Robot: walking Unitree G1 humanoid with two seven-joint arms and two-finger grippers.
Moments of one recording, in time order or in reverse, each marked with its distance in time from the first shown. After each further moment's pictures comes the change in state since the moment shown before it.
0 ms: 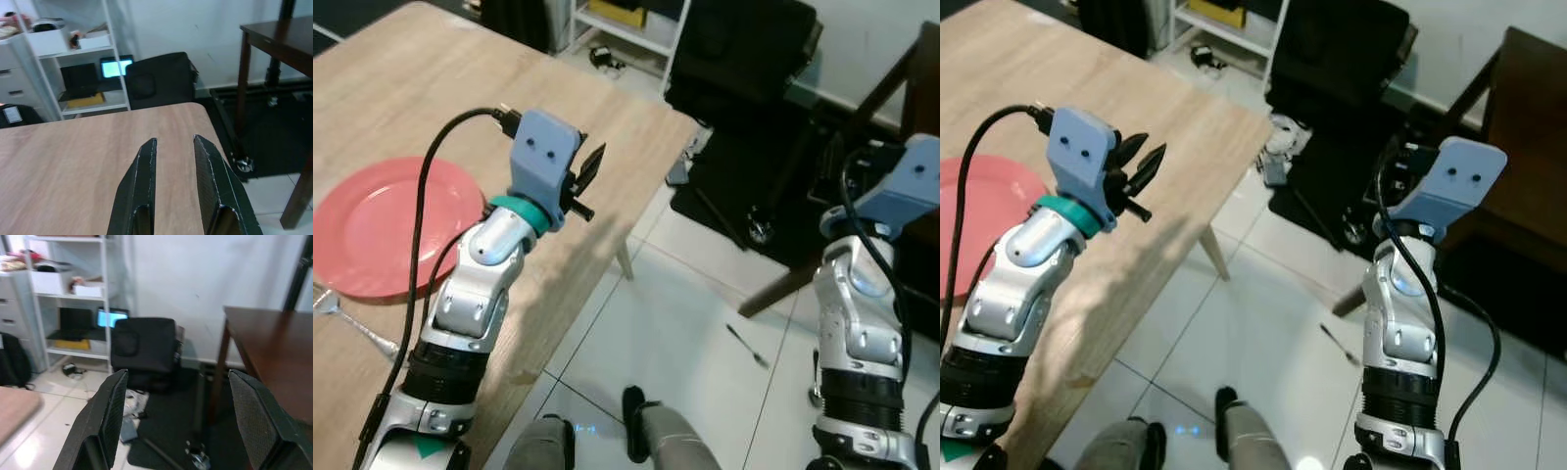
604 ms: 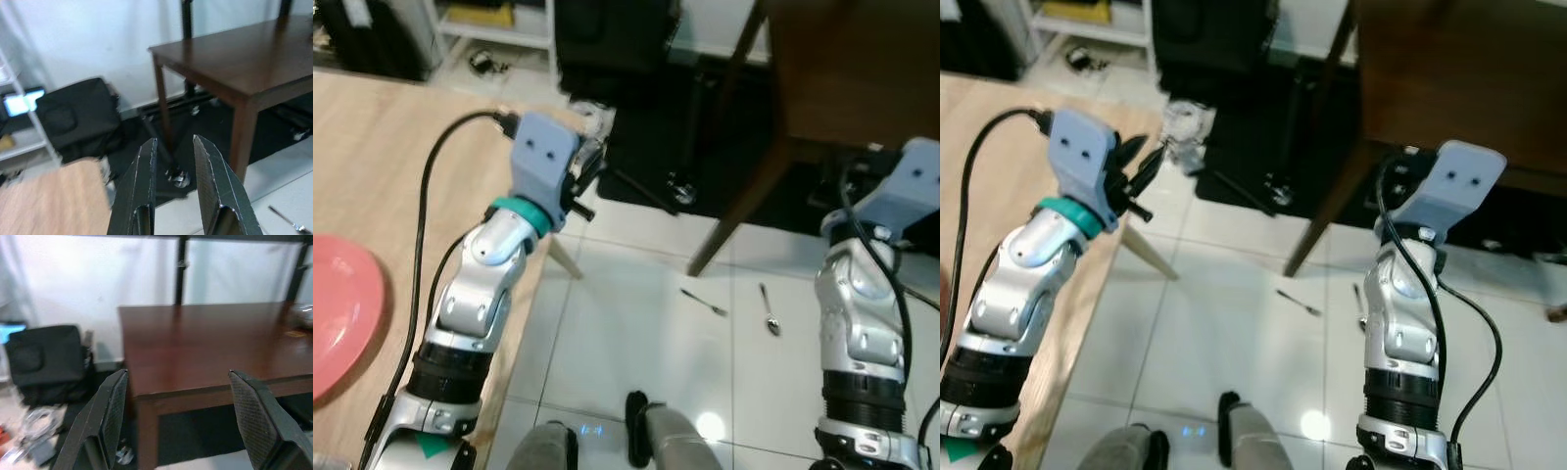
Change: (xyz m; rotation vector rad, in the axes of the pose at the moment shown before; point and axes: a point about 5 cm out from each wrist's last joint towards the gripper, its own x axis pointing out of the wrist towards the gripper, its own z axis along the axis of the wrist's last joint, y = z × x) left arm 0.003 -0.004 0.000 -0.009 -0.011 -0.014; right arm 0.001 -0.005 0.000 -0.006 0.002 -0.020
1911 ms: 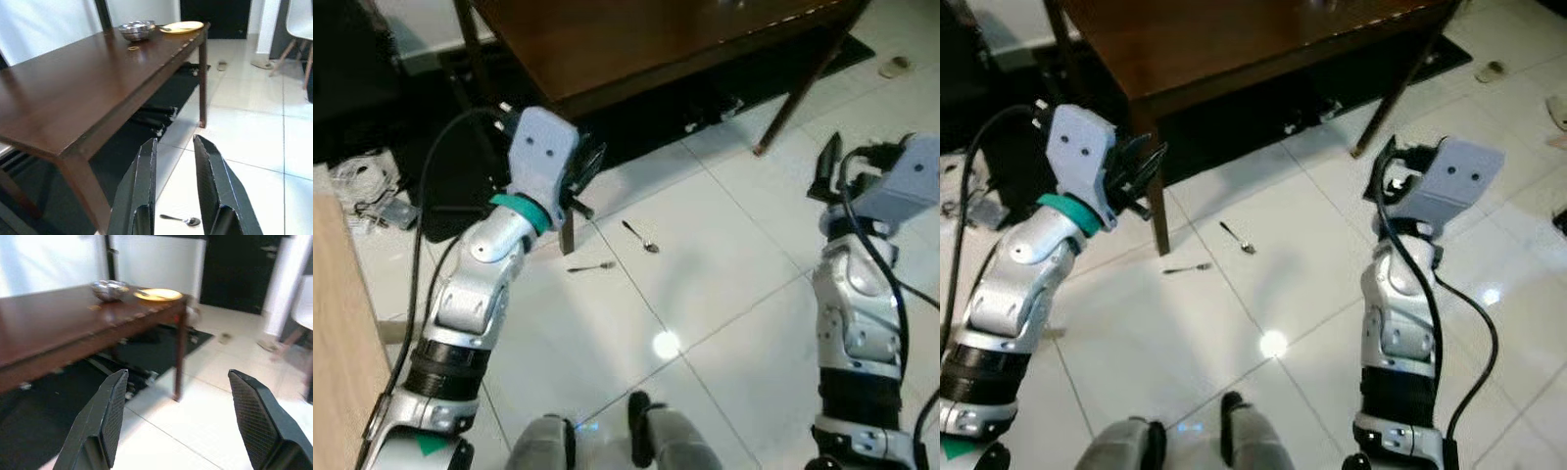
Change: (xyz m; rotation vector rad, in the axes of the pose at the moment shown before) left arm -0.001 0.006 -0.004 -0.011 0.010 0.014; right arm -0.002 0.004 -0.001 0.008 0.002 0.004
